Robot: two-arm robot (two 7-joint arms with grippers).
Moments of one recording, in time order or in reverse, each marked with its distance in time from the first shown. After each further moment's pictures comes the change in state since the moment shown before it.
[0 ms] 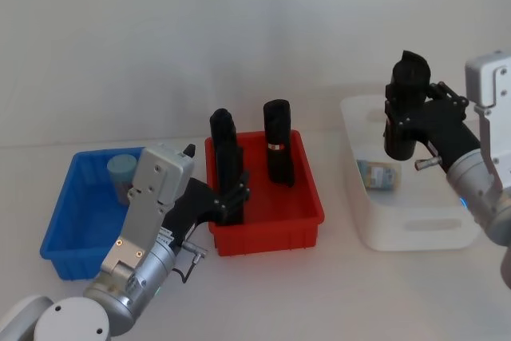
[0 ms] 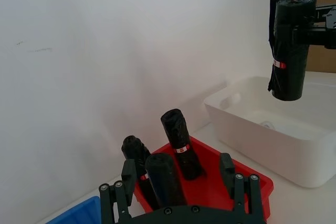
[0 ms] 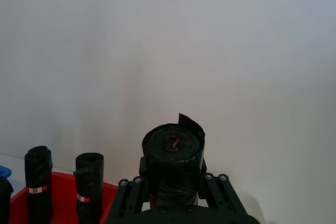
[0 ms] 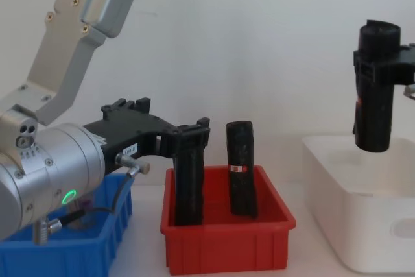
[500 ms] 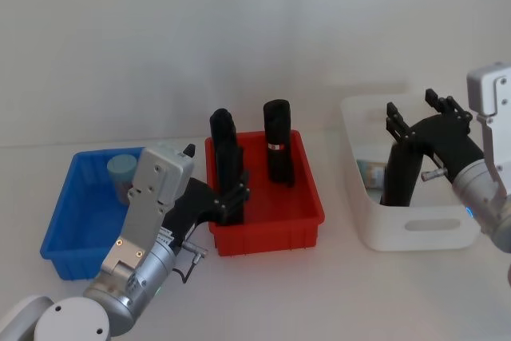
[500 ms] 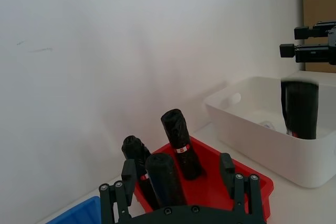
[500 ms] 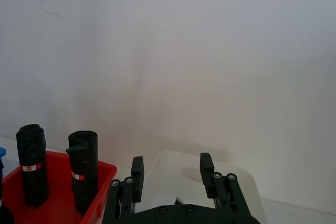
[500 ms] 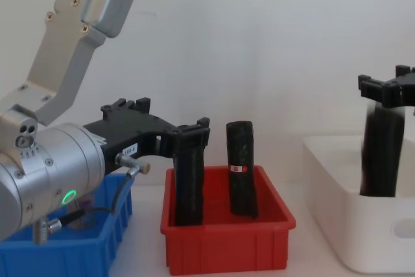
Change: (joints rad) left arm 0.000 0.000 0.000 0.000 0.000 0.000 0.000; right arm -0.007 0.013 0.014 0.029 0.012 0.037 0.017
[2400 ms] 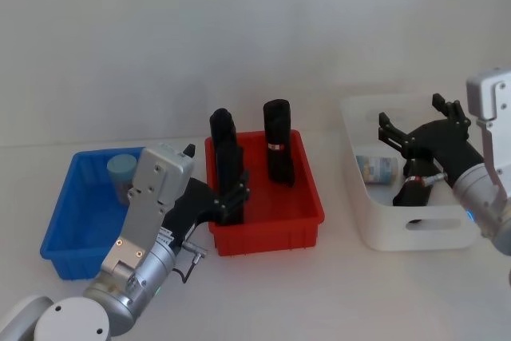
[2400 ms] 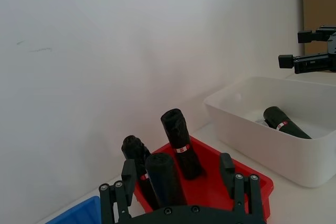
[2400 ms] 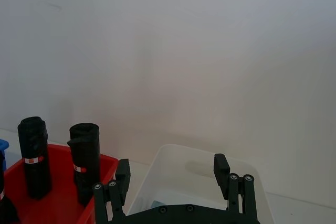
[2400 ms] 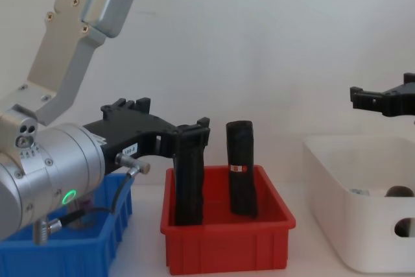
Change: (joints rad) left arm 0.000 0.000 0.000 0.000 0.000 0.000 0.000; right arm 0.004 0.001 0.005 0.027 0.008 -0.004 0.025
